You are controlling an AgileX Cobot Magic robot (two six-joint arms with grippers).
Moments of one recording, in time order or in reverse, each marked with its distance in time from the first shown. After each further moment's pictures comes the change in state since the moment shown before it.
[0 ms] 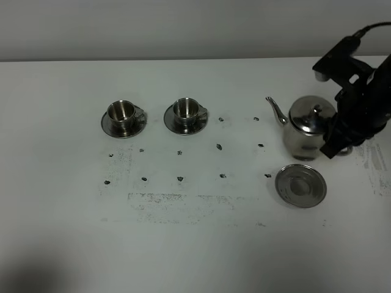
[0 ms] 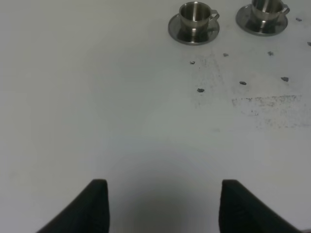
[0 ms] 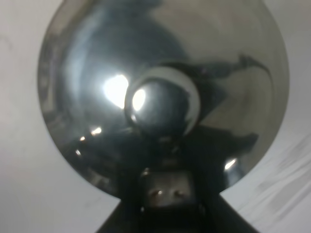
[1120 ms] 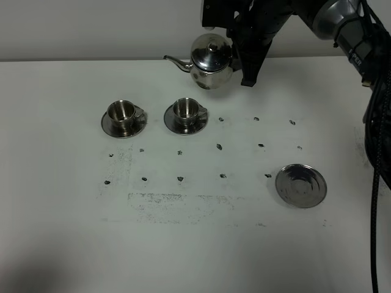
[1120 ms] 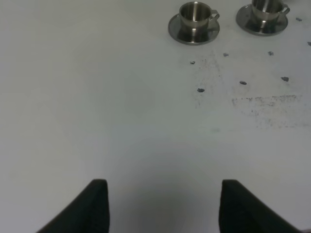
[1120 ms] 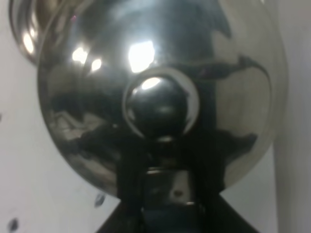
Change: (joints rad) left arm 0.000 0.000 0.000 0.000 0.000 0.001; right arm 0.197 0.705 -1.131 -0.031 0.225 -0.462
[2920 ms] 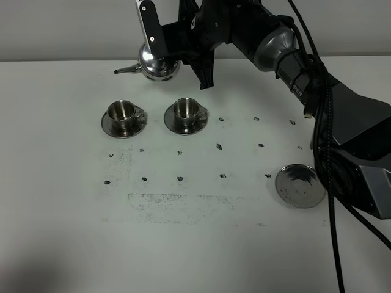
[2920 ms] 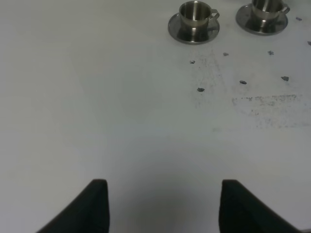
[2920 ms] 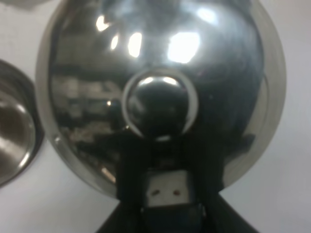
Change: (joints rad) left arm 0.000 0.002 0.000 0.000 0.000 -0.001; right arm 0.151 0.139 -0.113 -0.102 -0.299 -0.247
